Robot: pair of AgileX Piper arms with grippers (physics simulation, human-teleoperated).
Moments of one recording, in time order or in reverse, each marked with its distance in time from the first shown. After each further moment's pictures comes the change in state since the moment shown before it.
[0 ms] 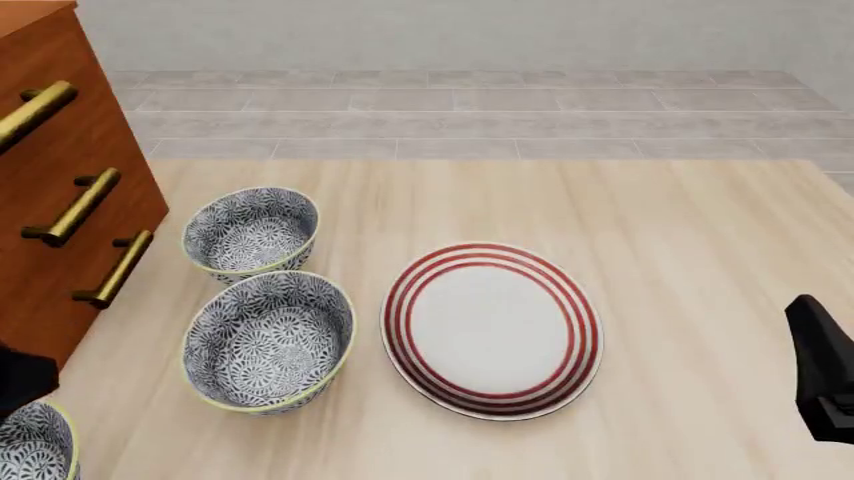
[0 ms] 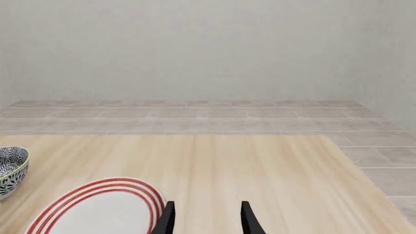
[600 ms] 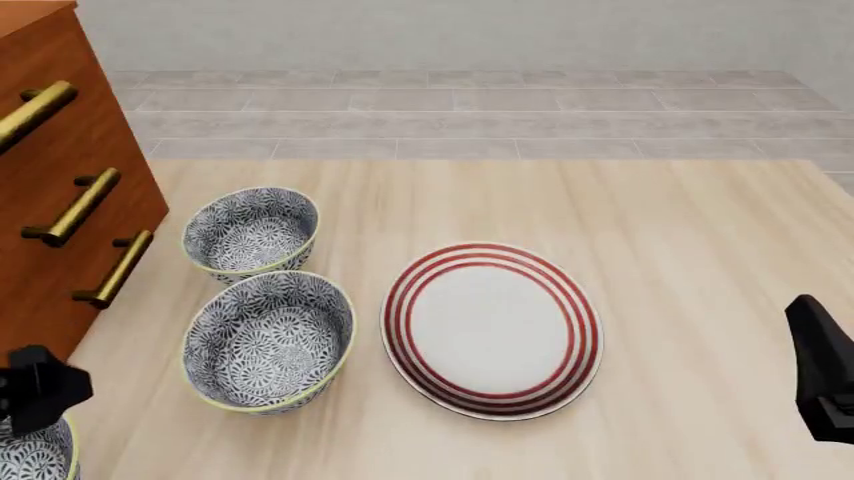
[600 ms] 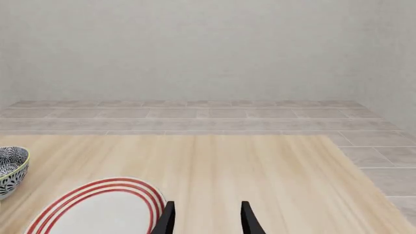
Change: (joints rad) left arm 0.063 0.083 0.155 -0.178 -0.046; right arm 0.000 0.000 0.000 0.000 0.000
